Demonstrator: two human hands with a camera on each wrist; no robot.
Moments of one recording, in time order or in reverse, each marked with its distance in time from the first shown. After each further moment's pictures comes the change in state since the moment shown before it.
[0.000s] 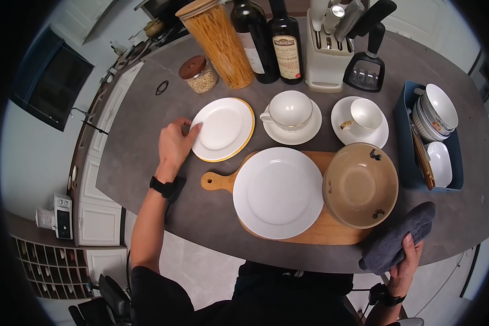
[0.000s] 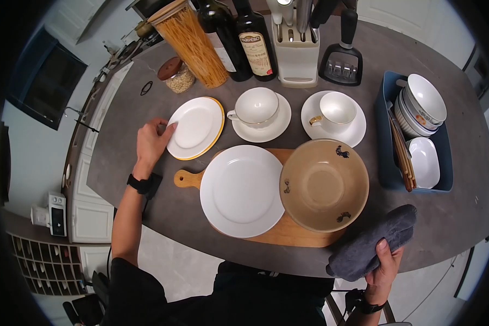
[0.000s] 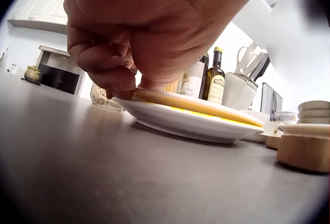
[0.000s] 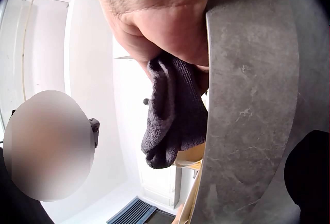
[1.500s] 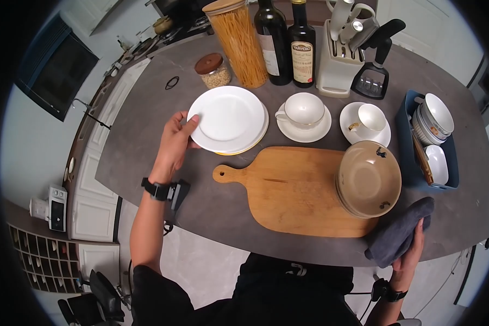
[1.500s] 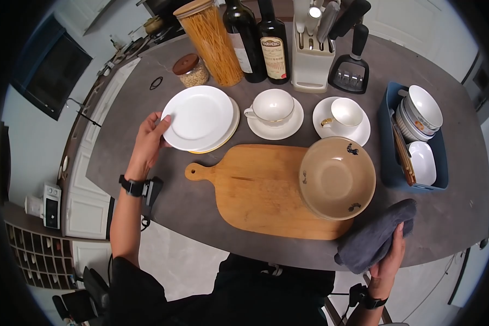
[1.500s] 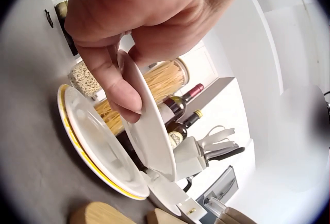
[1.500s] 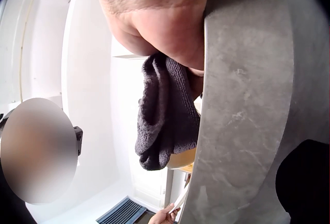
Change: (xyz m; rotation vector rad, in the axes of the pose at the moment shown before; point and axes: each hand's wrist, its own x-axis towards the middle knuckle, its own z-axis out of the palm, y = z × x) left_hand -0.018 -0.007 -0.035 -0.990 -0.246 -0.238; right_hand 0.008 -0.007 0.016 0.012 0.070 0.044
